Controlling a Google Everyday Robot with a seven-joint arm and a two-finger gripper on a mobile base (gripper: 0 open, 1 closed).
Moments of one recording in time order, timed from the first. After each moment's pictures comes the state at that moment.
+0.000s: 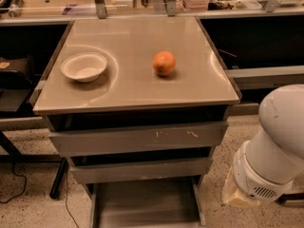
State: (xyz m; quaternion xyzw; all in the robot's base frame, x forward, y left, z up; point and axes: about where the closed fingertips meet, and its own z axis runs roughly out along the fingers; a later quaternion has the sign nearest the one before) arm 0.313 -0.177 0.766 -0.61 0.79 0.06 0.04
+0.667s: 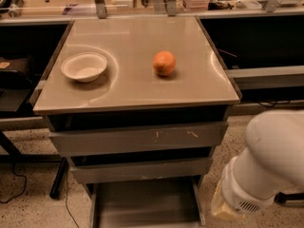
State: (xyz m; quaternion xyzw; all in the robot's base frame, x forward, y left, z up) arm 0.304 -0.160 0.729 -0.61 0.79 0.08 0.04
